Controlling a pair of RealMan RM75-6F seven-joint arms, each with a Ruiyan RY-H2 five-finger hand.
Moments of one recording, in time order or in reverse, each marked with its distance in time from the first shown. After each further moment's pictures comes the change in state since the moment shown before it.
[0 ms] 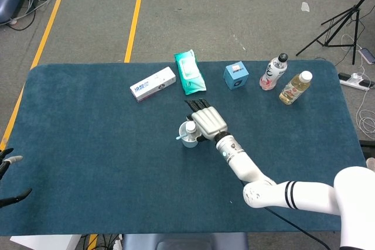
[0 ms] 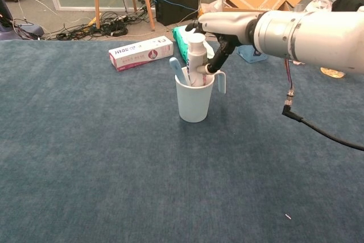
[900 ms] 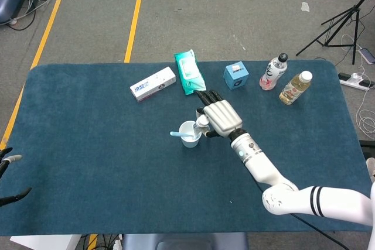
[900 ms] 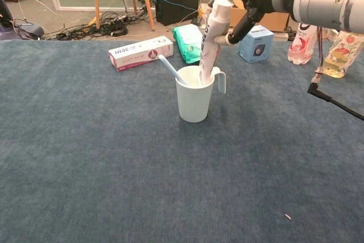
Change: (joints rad) left arm -0.006 -0.006 -0.006 0.009 -0.018 -0.011 0.002; right arm -0.104 0.169 0.036 -0.169 -0.135 0.051 0.082
